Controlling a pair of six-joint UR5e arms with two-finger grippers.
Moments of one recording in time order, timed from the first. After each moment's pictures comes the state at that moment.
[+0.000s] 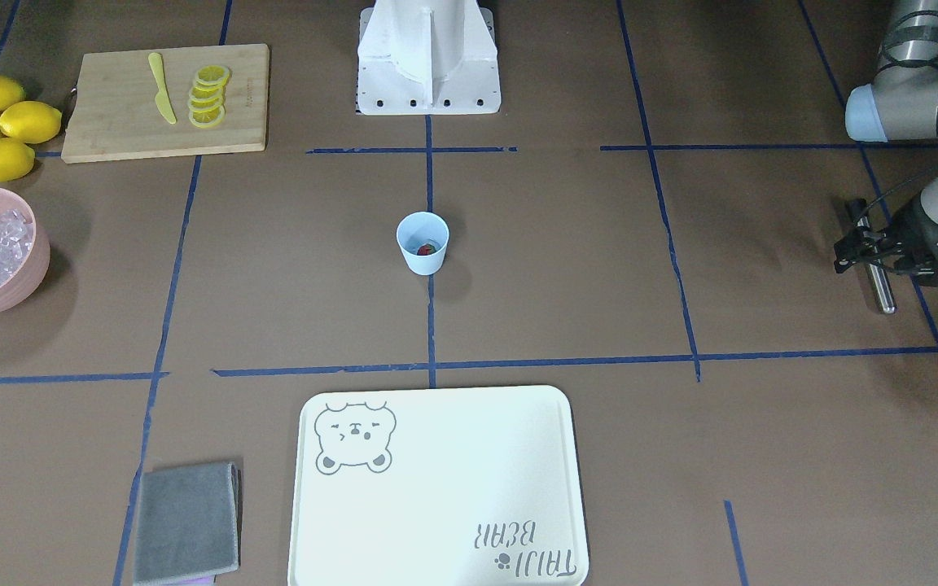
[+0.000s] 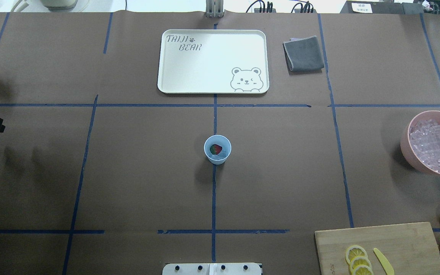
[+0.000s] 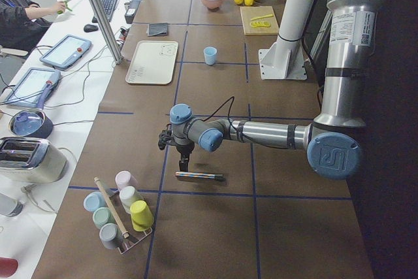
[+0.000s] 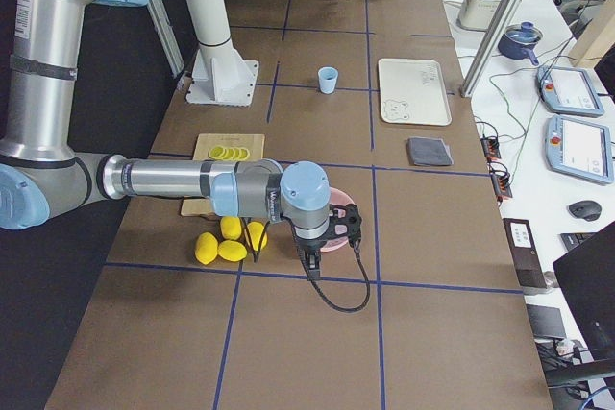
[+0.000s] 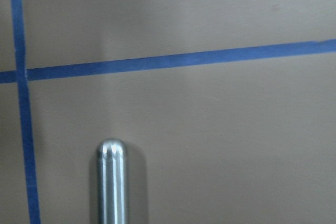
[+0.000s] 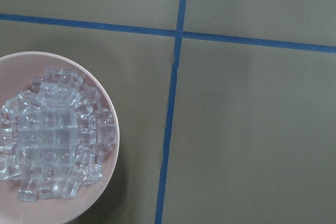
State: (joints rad) left arm -1.14 -1.56 -1.61 -1.97 -2.24 -0.49; right arm 1.62 -1.79 1.83 -1.57 2.35 -0.10
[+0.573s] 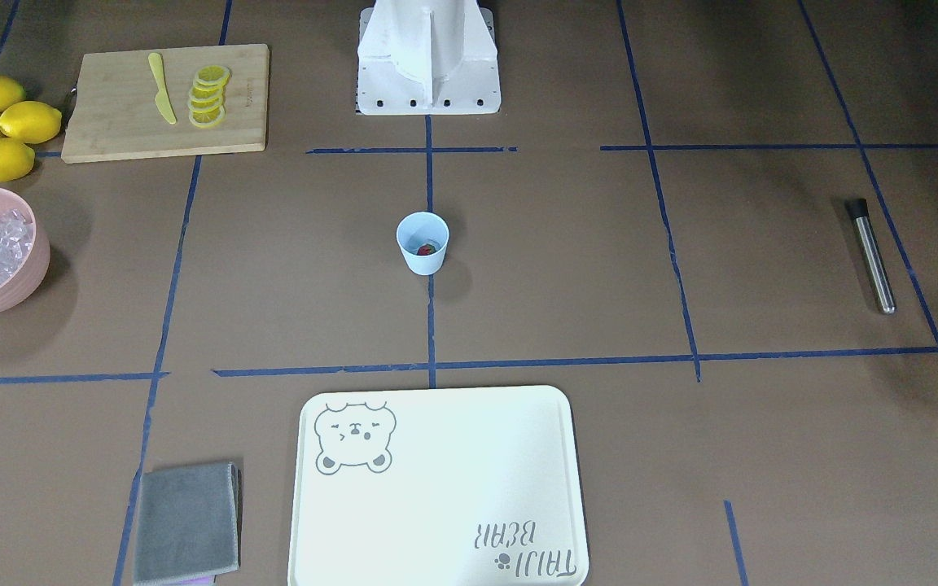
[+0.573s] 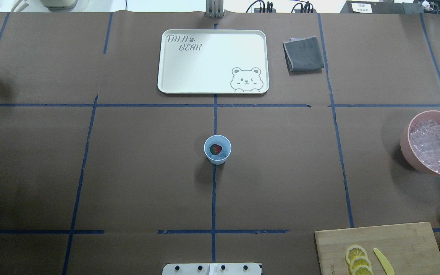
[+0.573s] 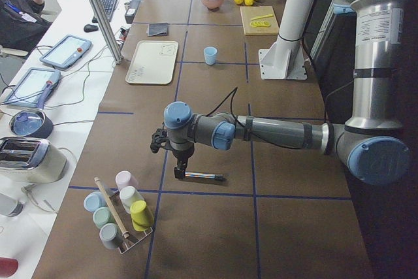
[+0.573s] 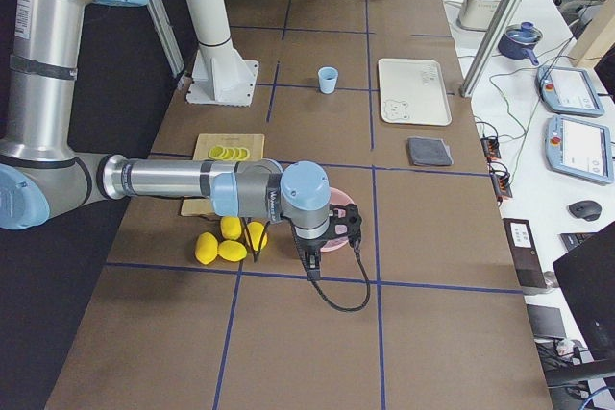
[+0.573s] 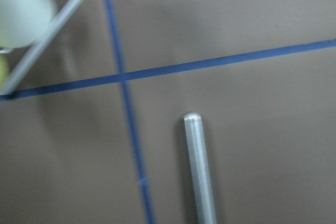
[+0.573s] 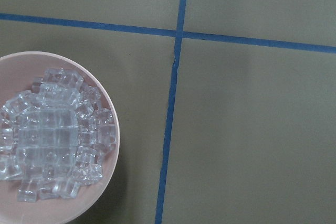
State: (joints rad) left arm -1.51 -1.53 -1.71 -1.53 -2.32 0.08; right arm 1.62 -1.79 1.83 -1.57 2.35 -0.10
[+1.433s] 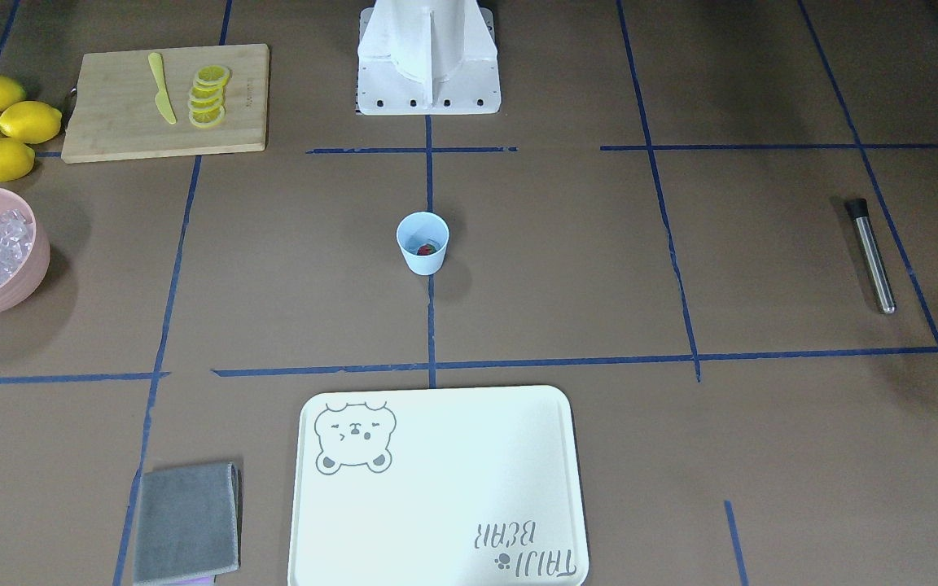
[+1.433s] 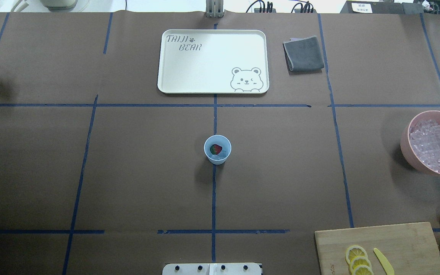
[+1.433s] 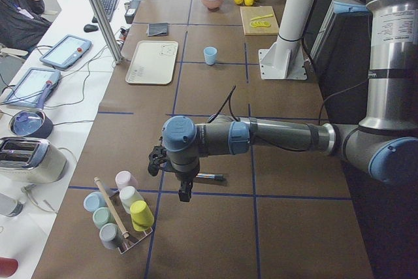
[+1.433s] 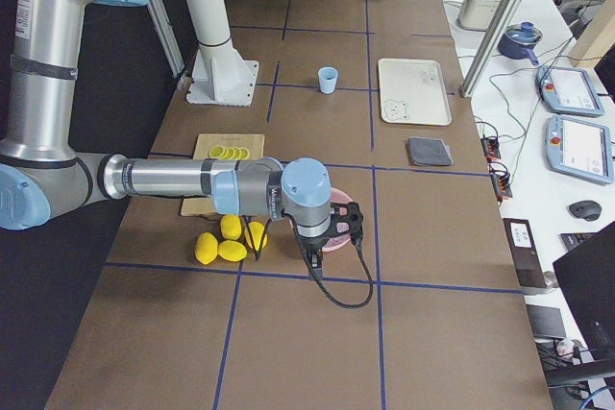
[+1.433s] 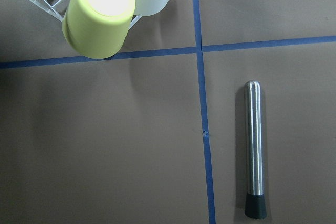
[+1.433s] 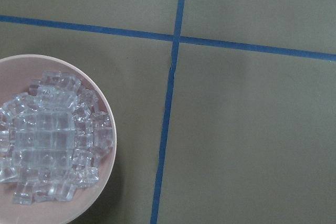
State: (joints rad) left arm -1.65 -1.50 -1.72 -1.41 -2.37 0.19; right arm 1.62 -1.78 1.84 -1.56 2.32 -0.10
